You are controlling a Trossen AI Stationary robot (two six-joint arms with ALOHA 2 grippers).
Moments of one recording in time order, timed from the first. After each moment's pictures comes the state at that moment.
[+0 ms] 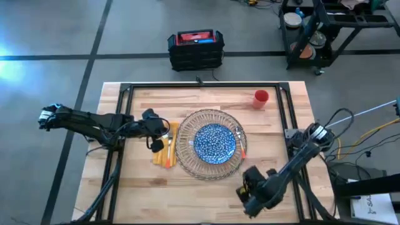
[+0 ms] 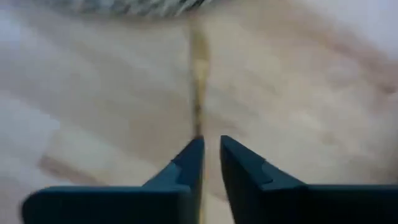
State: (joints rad) left arm -0.11 0.96 0.72 -0.60 -0.37 -0.30; right arm 0.79 1.88 1.43 -1.20 0.16 1.86
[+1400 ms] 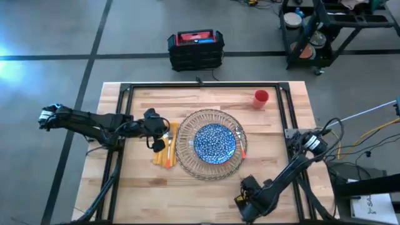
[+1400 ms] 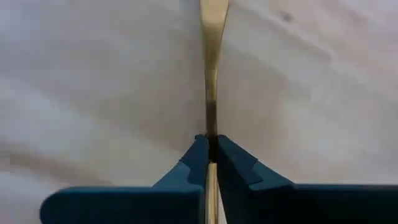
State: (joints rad) left arm -0.11 0.96 0.72 -0.53 -0.37 -0.28; right arm 0.84 1.97 1.39 -1.02 0.09 1.96
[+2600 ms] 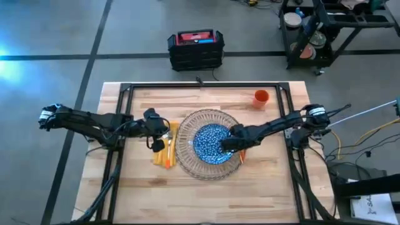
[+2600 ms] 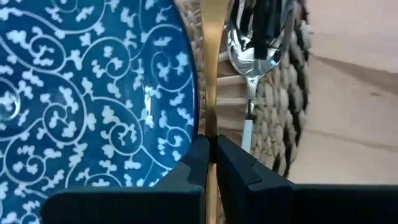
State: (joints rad) left arm -0.11 0.96 0.73 -0.56 -0.38 -0.27; right arm 0.13 1.72 1.03 -0.80 0.23 1.49
